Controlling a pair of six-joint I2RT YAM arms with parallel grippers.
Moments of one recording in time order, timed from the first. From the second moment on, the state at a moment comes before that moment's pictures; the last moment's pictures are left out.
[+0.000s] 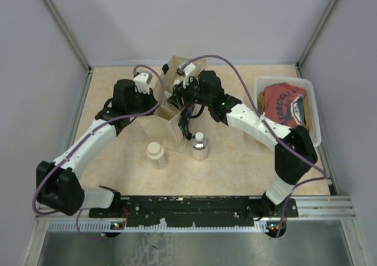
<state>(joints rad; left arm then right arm) -0.37 1.32 1.03 -0.20 0.15 -0.13 0.71 1.64 1.34 0.07 -0.29 0.05</state>
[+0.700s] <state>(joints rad) -0.37 1.29 1.04 -0.25 0.15 -0.12 0.72 1.93 1.51 0.01 -0.11 -0.09</state>
